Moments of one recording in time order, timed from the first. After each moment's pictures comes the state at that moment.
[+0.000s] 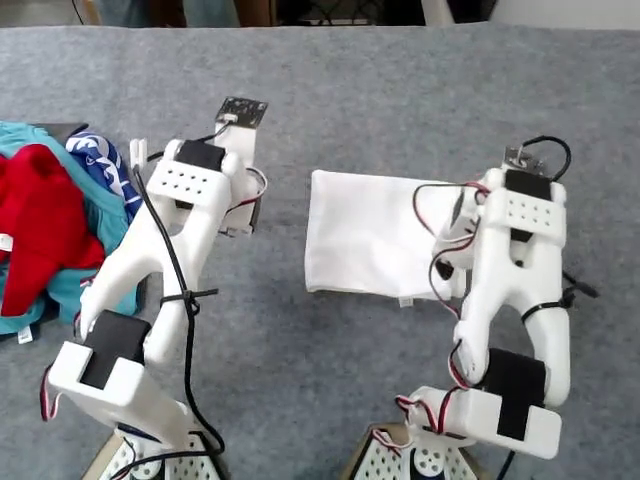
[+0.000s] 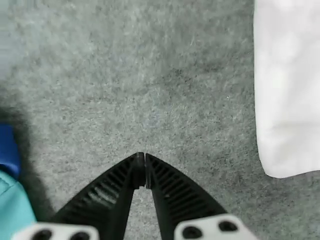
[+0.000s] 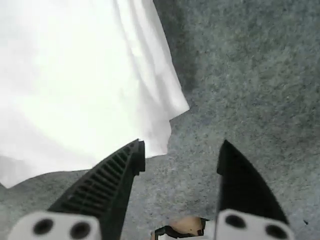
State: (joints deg) left arm 10.3 4.7 9.0 74.2 1.5; right arm 14.3 -5.8 24.8 82.4 -17.0
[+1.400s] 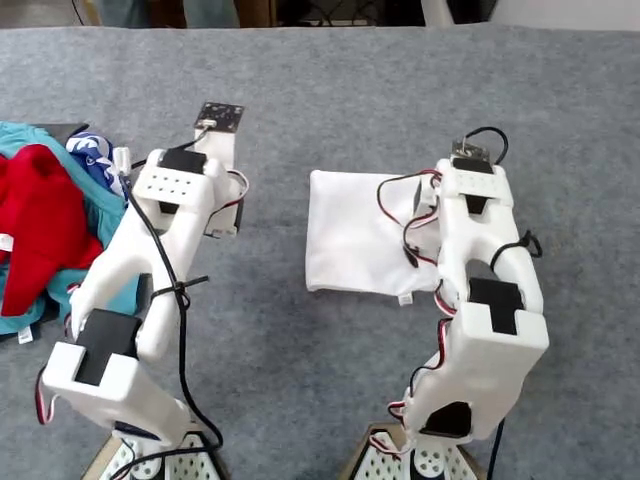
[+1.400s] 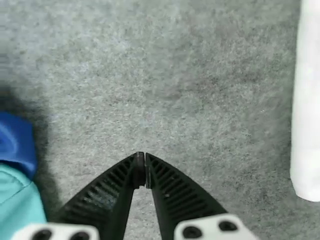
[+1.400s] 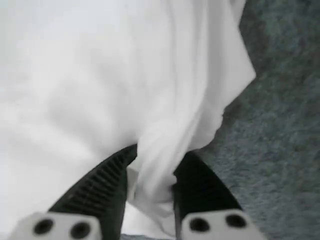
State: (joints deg) left arm 4.9 4.7 13.1 69.1 1.5; right arm 7.6 21.4 13.4 70.7 -13.8
